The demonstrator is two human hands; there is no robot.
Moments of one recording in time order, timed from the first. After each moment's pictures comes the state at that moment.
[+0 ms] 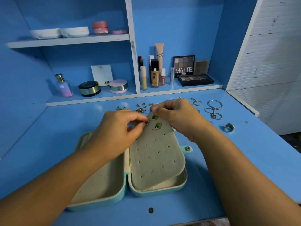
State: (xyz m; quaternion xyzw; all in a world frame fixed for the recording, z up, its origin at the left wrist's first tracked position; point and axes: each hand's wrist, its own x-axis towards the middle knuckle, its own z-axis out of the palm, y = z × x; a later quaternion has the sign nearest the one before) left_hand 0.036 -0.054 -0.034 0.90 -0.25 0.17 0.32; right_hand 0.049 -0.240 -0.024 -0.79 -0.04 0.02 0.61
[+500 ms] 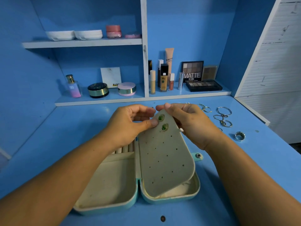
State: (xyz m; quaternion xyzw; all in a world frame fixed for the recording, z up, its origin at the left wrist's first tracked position) left_hand 0.060 -0.051 -0.028 0.81 -0.15 0.00 0.56; right_hand 0.046 -0.237 -0.021 -0.73 -0.11 0.03 0.68
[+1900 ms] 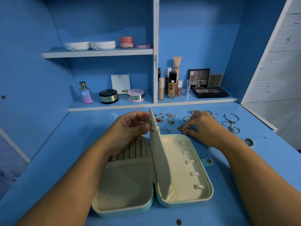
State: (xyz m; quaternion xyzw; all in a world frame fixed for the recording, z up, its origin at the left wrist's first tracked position) left_hand 0.076 -0.011 -0.045 0.68 -0.16 -0.07 0.71; right_hand 0.085 -0.269 -0.046 -0.97 -0.13 -0.07 0.17
